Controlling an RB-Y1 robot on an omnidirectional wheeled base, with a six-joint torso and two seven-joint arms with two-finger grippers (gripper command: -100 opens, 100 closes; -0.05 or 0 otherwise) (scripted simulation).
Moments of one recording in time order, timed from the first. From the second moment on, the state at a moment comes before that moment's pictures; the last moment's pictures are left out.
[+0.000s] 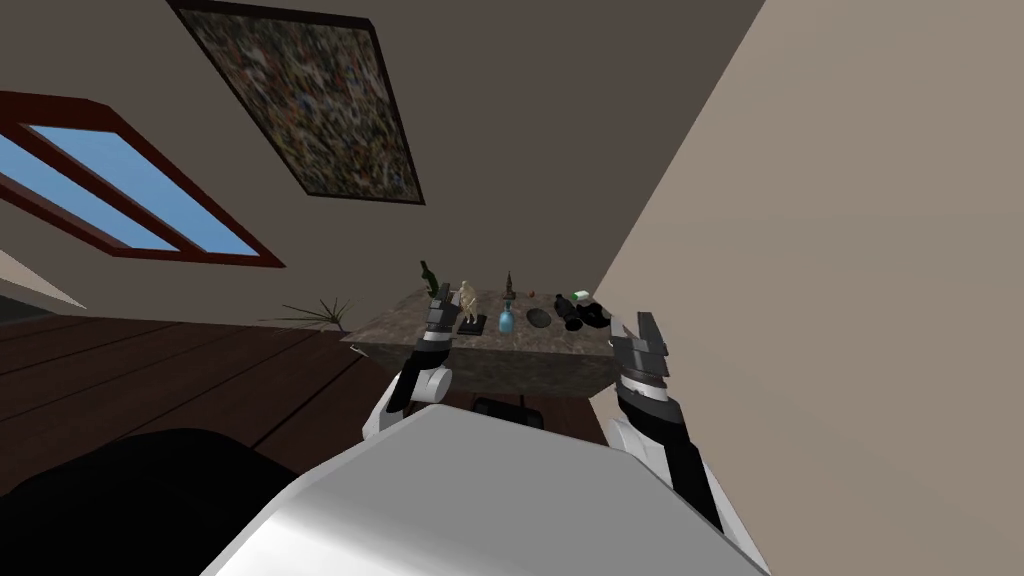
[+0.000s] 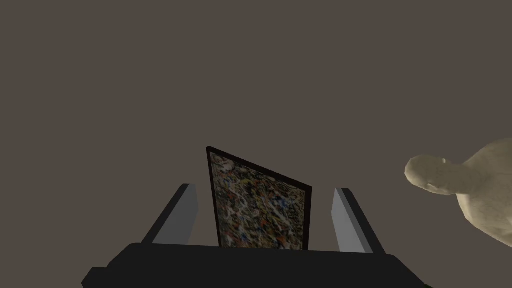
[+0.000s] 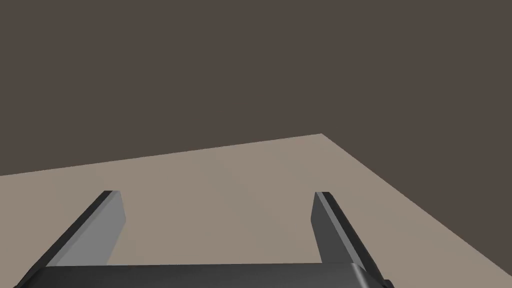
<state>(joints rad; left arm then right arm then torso) 0.47 0.05 -0.05 -2.28 0.06 -0.39 -0.07 0.56 -0.15 -0.03 -2.33 -0.02 -0.49 0.03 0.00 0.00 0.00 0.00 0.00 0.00</state>
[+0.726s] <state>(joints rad) 0.47 0.05 -0.05 -2.28 0.06 -0.39 -0.07 0.65 -0.38 -0.06 -2.18 0.02 -0.42 0.08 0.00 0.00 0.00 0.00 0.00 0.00</state>
